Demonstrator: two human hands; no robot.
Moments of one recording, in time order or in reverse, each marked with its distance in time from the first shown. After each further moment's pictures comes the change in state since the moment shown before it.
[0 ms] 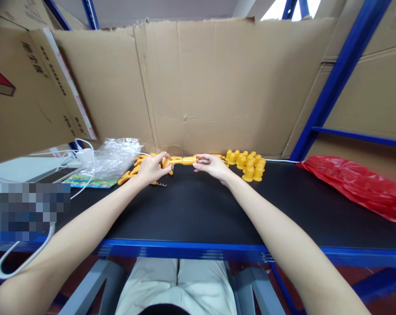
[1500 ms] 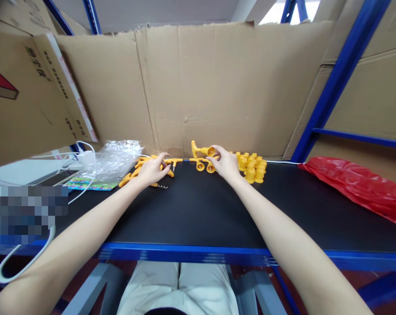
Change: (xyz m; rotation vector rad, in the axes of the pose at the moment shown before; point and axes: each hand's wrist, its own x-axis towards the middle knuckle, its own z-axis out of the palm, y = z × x) left_hand 0.002 -0.010 0.003 0.014 -0.163 -0.037; right_hand 0.015 0.012 -0.033 -0.783 0.474 -0.435
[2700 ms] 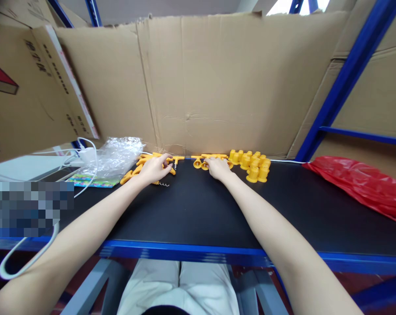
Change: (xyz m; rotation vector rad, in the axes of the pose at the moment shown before) left_hand -0.001 0.001 0.000 -0.012 -0.033 0.018; right_hand 0.001 0.011 0.041 -0.609 -0.570 -0.096
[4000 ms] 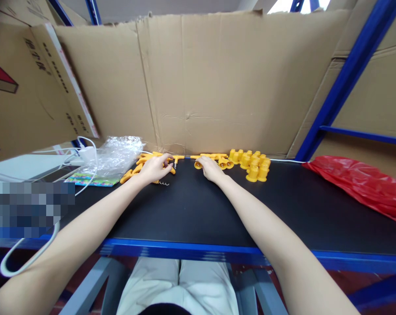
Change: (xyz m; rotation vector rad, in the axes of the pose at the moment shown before) left_hand 0.000 0.002 -0.001 0.004 -0.029 0.012; right_hand 0.012 -0.004 0.031 0.289 0.227 -0.292
